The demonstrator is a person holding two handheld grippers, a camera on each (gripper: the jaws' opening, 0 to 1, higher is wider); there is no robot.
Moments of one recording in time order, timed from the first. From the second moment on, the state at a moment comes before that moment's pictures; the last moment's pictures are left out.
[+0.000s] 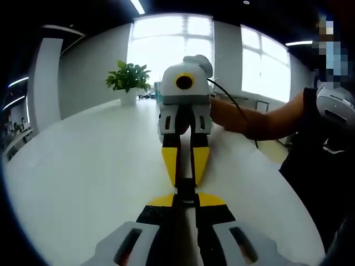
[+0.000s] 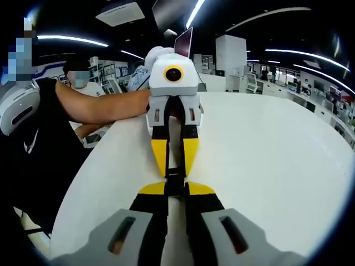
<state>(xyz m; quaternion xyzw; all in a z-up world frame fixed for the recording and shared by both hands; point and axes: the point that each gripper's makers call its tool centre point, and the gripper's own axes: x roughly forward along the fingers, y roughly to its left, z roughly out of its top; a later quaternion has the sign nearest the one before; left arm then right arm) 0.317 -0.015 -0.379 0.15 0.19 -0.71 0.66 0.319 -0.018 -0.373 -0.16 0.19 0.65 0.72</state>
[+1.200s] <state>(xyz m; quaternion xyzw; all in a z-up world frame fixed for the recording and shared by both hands) 0.404 -0.001 -0.306 0.07 0.03 -0.58 0.81 0.370 -0.039 -0.313 -0.09 0.10 0.54 0.83</state>
